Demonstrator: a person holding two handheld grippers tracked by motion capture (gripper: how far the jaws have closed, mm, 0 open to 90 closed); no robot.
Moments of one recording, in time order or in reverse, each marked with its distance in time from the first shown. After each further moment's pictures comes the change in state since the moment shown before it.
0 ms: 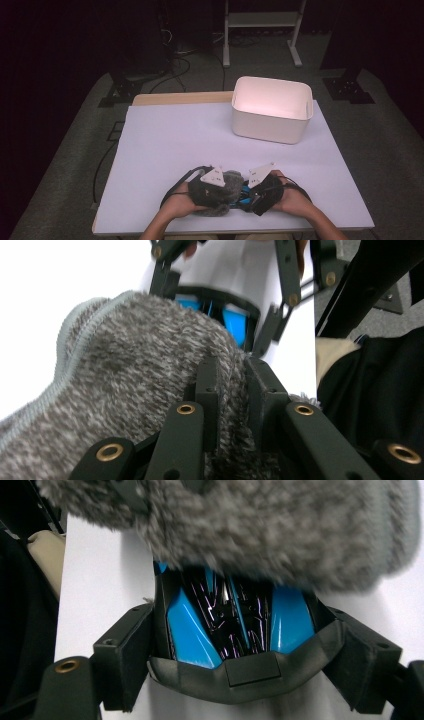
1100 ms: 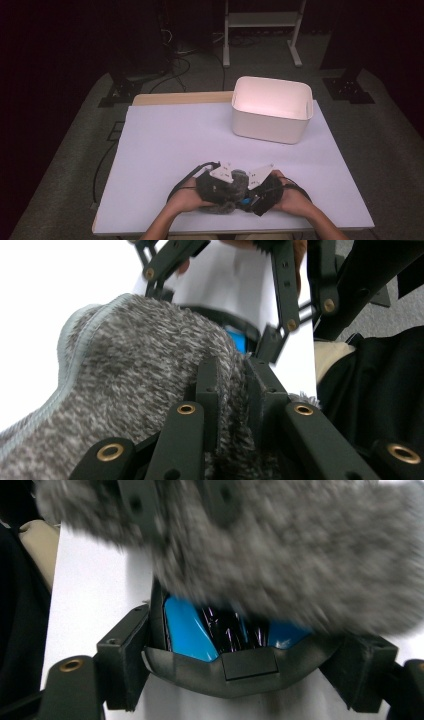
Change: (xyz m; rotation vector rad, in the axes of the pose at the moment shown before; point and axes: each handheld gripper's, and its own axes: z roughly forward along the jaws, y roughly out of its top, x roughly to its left) left arm 0.006 0.017 0.012 0.034 -0.041 0.013; right arm 0.001 -0.001 0.002 0.008 -0.016 -0.041
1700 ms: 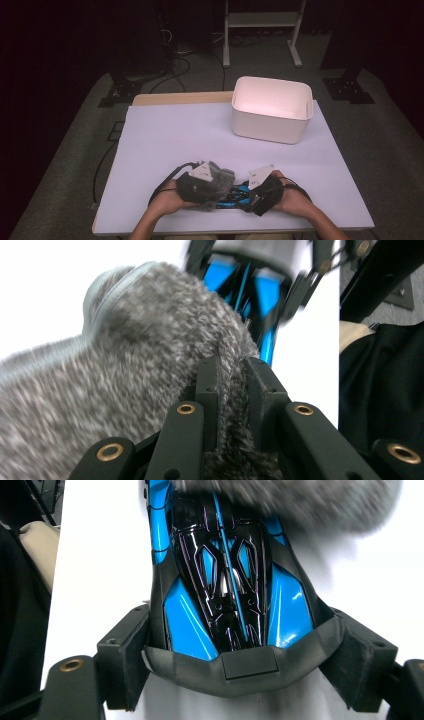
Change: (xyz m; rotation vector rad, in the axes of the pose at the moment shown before) left arm 0.008 -0.055 -0.039 -0.013 0.077 -0.124; right arm 0.000 -0.001 0.000 -0.005 -0.002 -0.001
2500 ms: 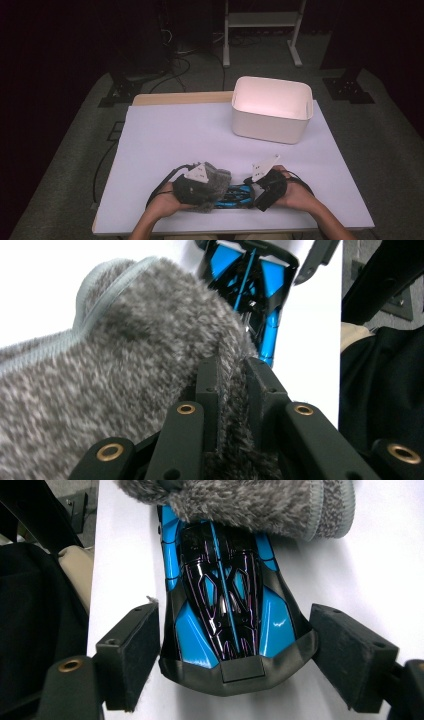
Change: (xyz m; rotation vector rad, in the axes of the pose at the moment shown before) left arm -0.007 0.009 0.004 -0.006 -0.008 0.032; right arm -0.011 0.006 -0.018 -0.030 0.079 0.066
